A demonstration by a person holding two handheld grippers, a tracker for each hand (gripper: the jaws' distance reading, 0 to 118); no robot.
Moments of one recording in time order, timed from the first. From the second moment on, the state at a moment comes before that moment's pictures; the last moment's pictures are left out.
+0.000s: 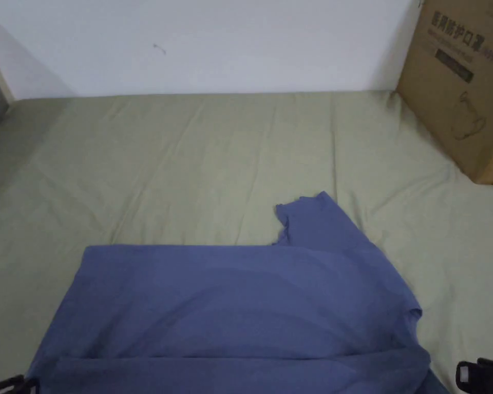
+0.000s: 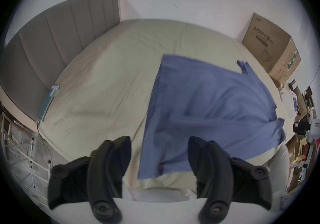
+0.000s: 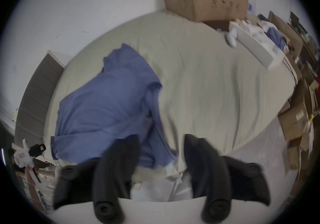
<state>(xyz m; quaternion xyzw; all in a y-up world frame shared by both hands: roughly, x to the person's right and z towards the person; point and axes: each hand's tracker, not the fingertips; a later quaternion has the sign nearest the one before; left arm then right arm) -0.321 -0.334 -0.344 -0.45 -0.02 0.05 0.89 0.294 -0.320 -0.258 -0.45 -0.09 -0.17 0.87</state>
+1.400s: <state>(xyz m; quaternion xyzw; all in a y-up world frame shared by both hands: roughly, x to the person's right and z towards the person) -0.269 -0.385 -0.637 -0.50 -0.01 0.06 0.87 0.284 -0.403 -0.599 -0.58 -0.03 -0.03 0.81</state>
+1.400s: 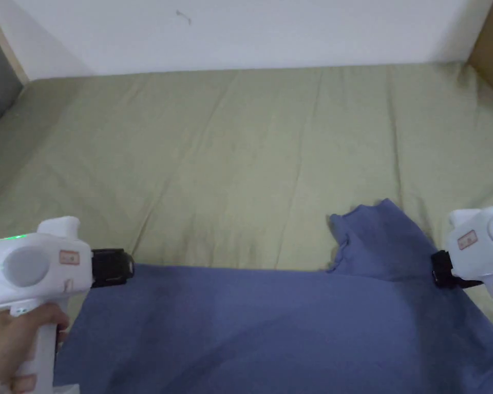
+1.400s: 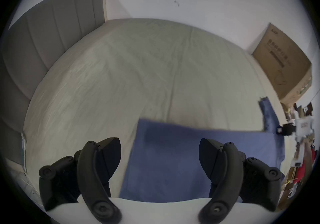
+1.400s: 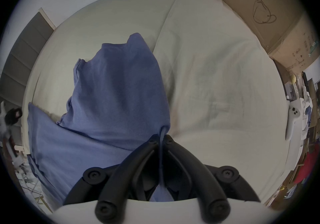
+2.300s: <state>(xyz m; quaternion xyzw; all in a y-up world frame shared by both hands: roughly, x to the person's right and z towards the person) -0.308 -0.288 -0.541 -0.45 -0.08 0.02 0.89 0.300 -0.276 -0.475 -0.51 0.04 -0.03 0.86</state>
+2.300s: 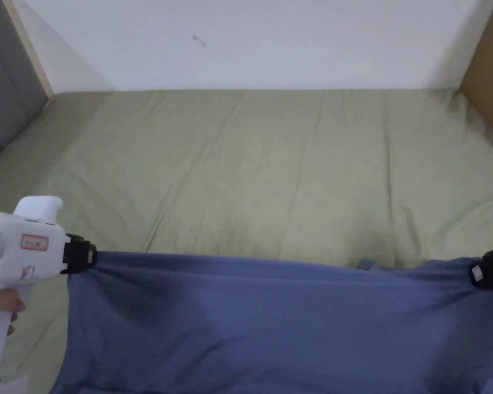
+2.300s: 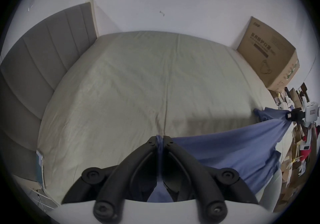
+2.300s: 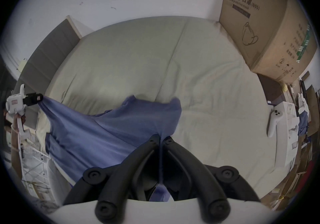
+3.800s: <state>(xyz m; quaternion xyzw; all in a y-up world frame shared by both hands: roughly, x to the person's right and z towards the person) -0.442 -0.384 -0.267 -0.37 -0.04 0.45 0.81 0.076 -0.335 -0.316 -0.45 0.16 -0.04 0.88</state>
